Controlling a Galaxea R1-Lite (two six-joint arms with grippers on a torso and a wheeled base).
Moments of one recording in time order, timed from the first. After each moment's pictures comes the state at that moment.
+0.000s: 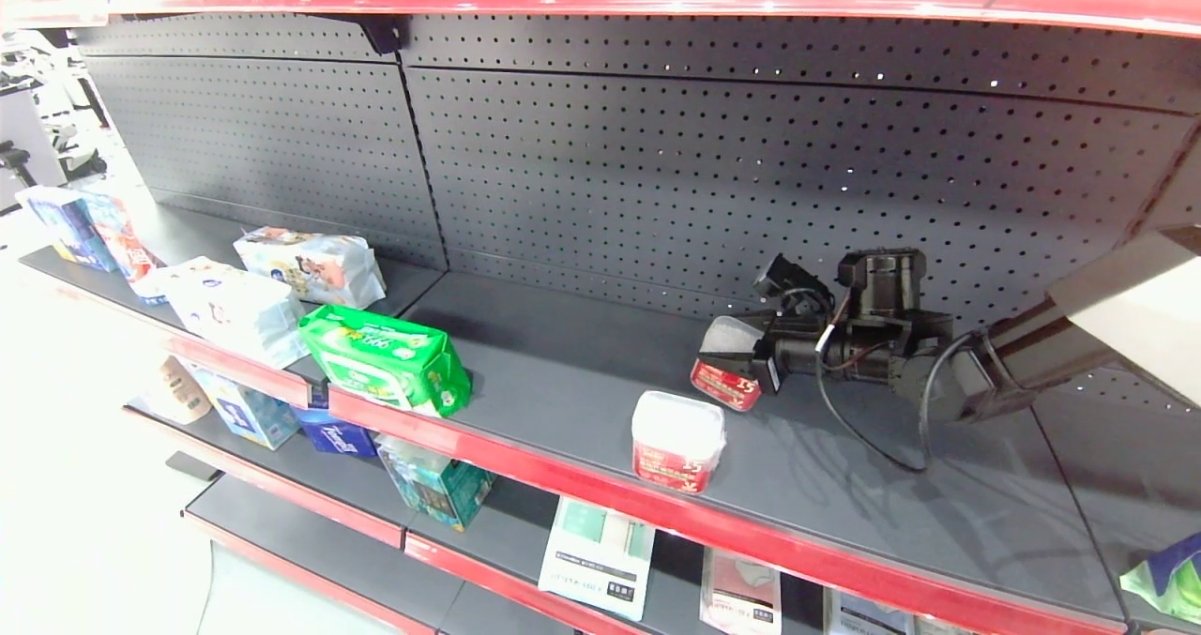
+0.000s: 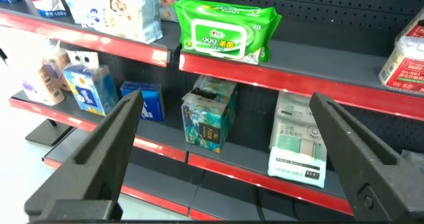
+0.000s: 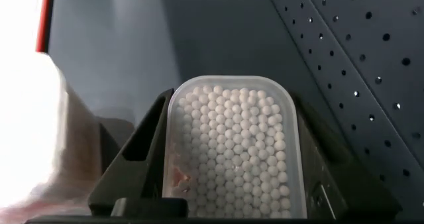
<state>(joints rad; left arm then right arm) 0.00 0.00 0.00 0.00 -0.02 -0.03 0.25 2.17 -1.09 -0.66 0.59 -0.49</state>
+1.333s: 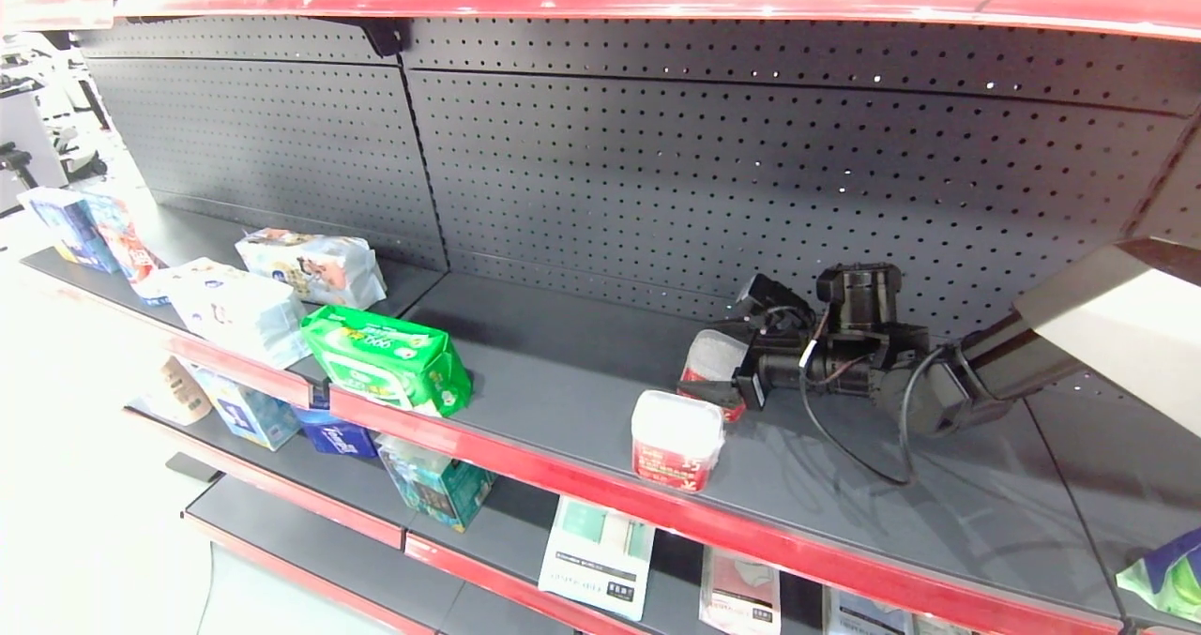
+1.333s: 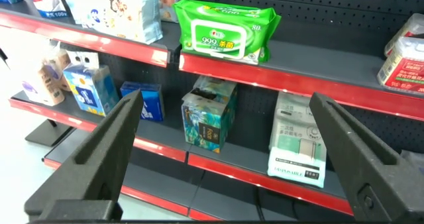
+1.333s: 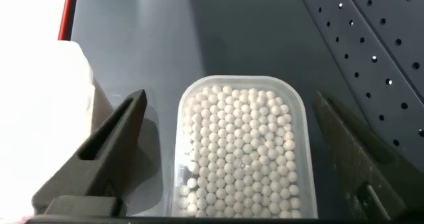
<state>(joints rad) 0.00 0.00 0.00 0.00 -0.02 -0.03 0.28 2.22 -1.09 -0.66 0.62 -0.50</state>
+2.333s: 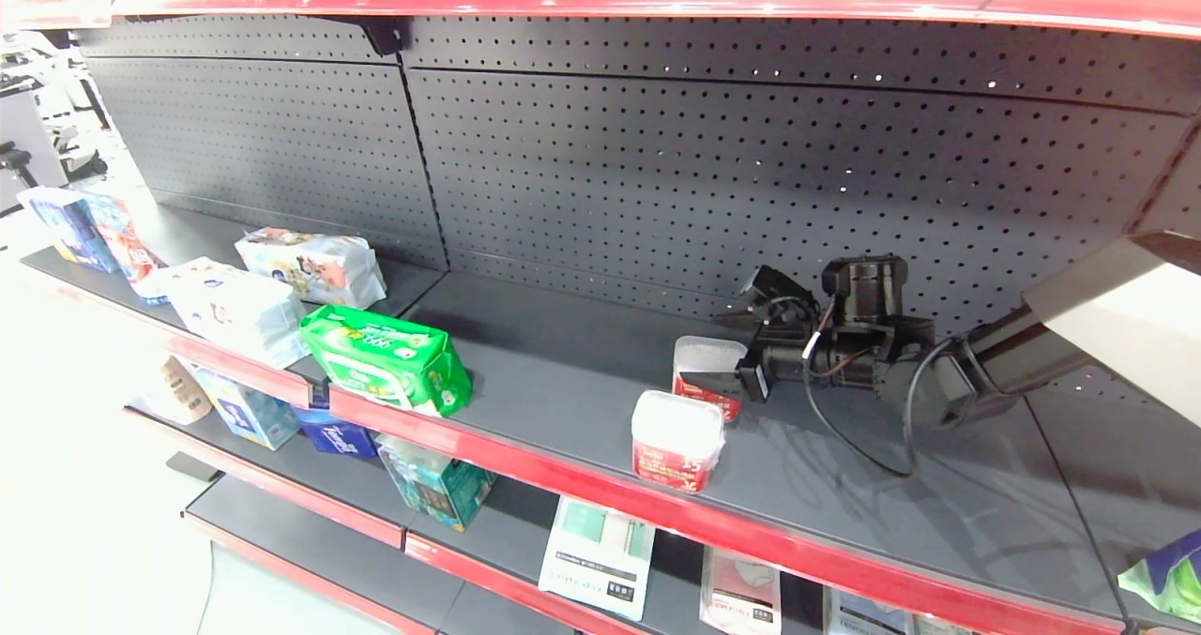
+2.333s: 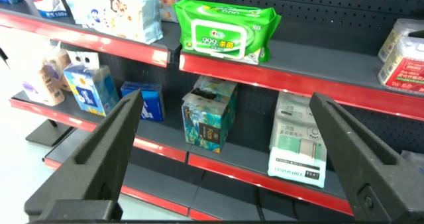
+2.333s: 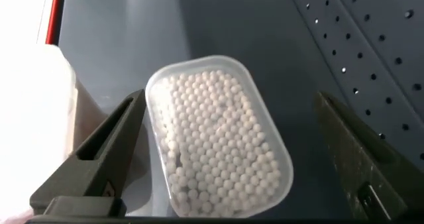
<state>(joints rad) 0.00 0.00 0.00 0.00 -0.02 -0.03 0.27 2.19 -1.10 -0.66 0.60 -0.49</state>
